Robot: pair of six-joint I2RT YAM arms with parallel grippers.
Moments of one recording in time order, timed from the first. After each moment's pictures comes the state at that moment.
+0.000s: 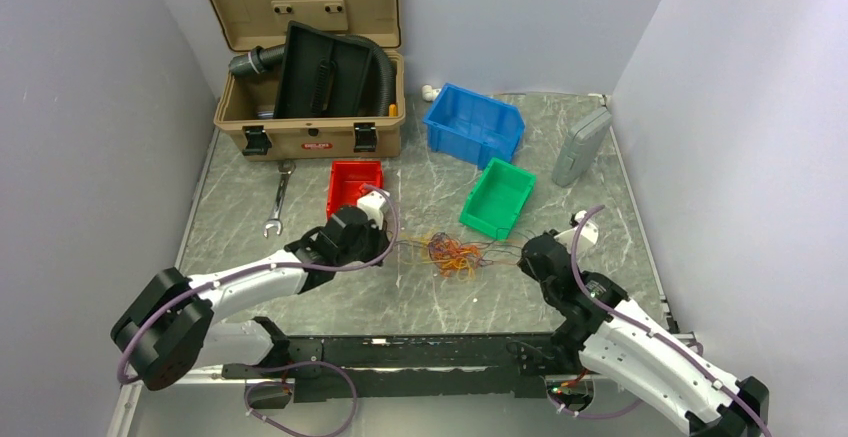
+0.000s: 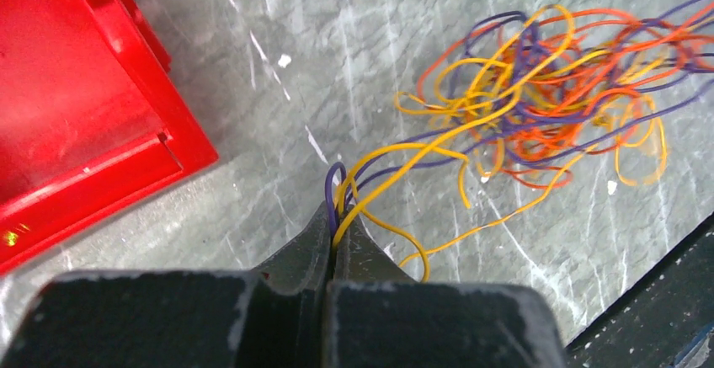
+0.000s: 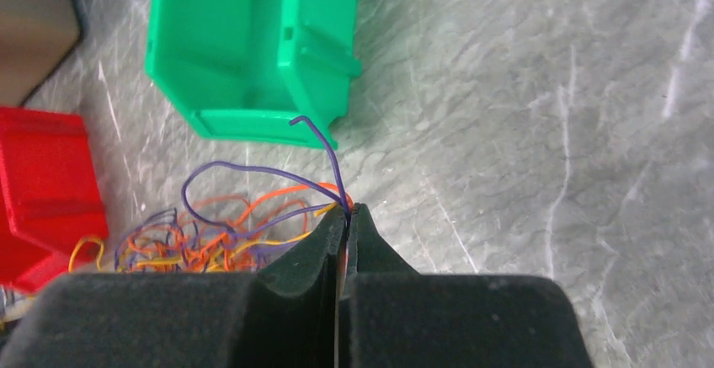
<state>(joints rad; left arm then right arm) -0.75 1.23 0.52 0.09 0.00 -0.36 0.71 0.58 0.43 -0.63 0.67 1.12</state>
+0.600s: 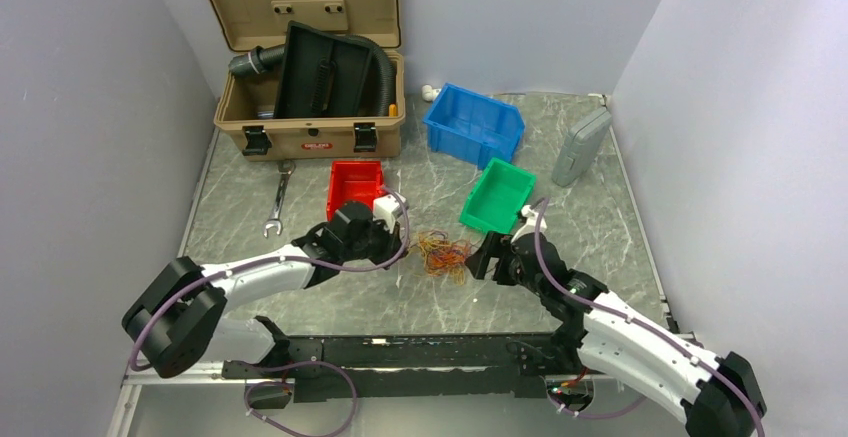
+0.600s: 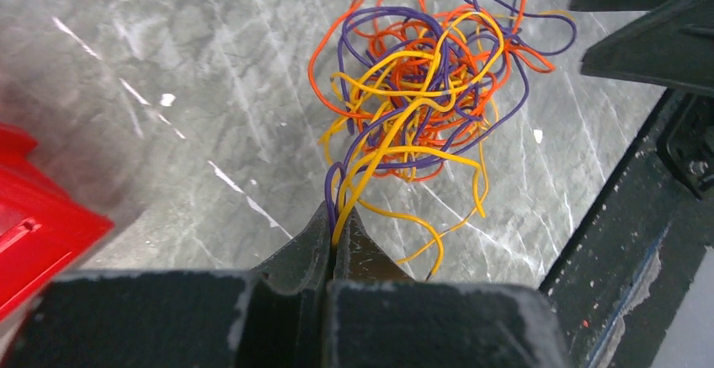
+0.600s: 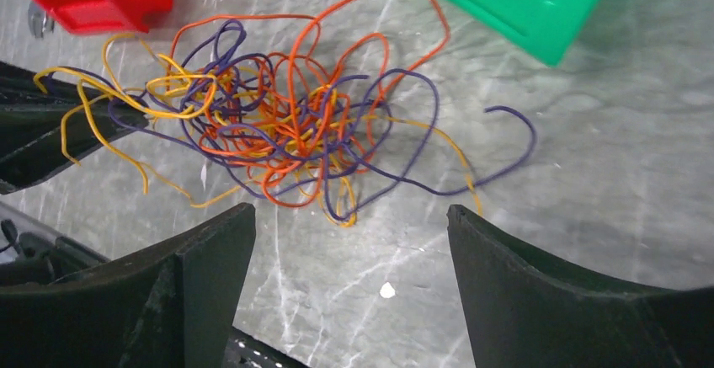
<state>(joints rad) -0.74 1.28 0.55 0.18 0.23 -0.25 0.71 0.68 0.33 -0.29 0.15 0.77</state>
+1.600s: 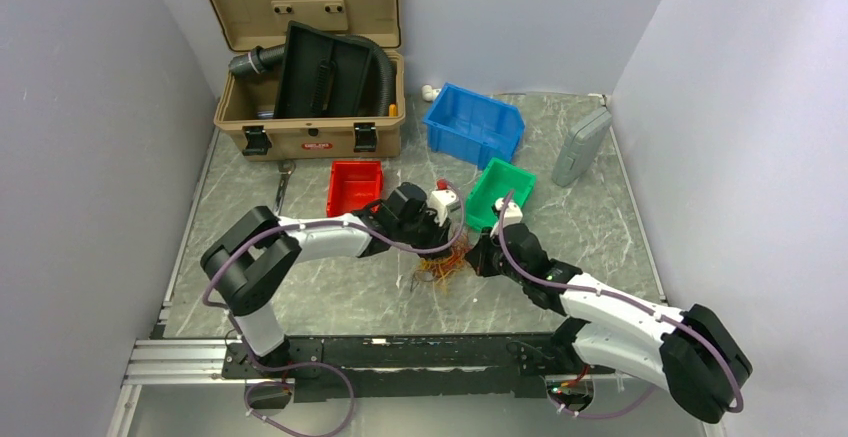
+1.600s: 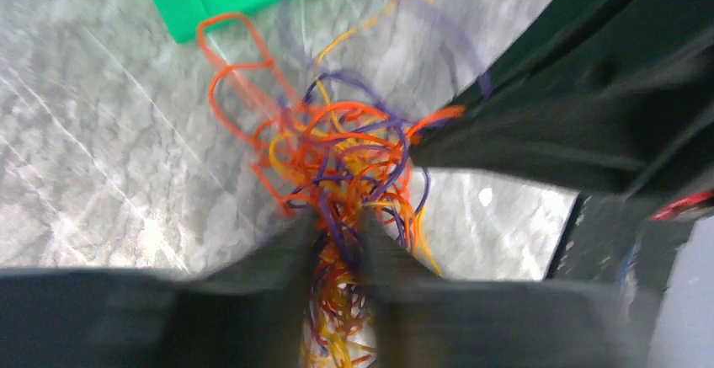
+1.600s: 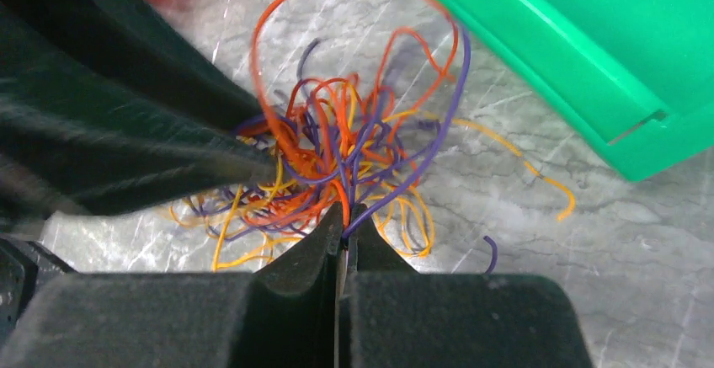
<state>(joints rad) -0.84 1.70 0.91 0.15 0.38 -0.17 0.71 0.99 0.31 0.10 0.05 0.57</state>
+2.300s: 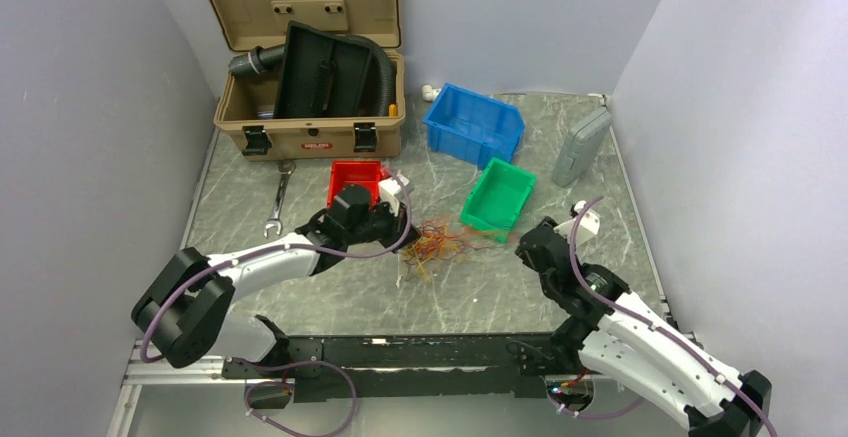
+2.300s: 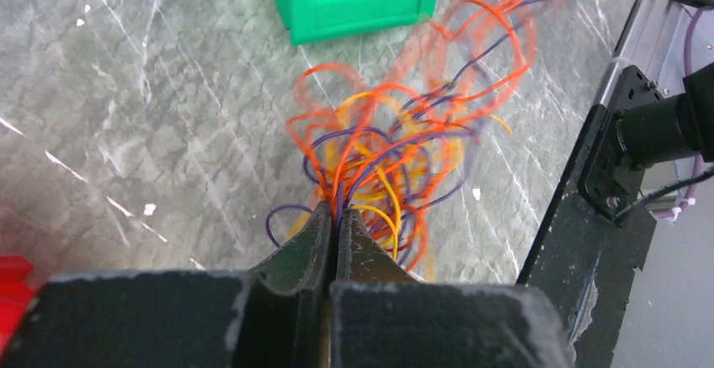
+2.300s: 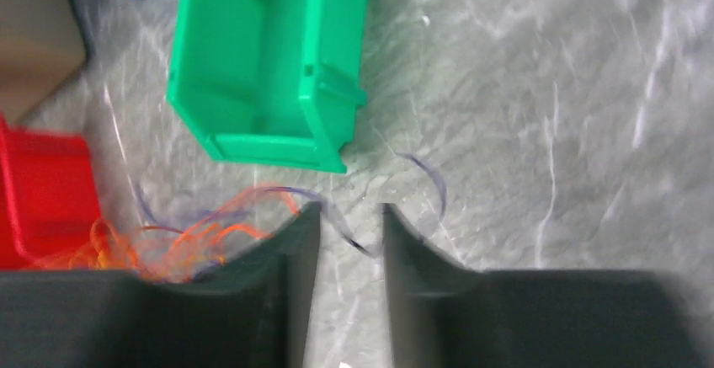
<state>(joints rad) -0.71 1.38 0.66 0.26 0.38 -0.26 0.73 0.65 0.52 -0.67 0.72 1.13</state>
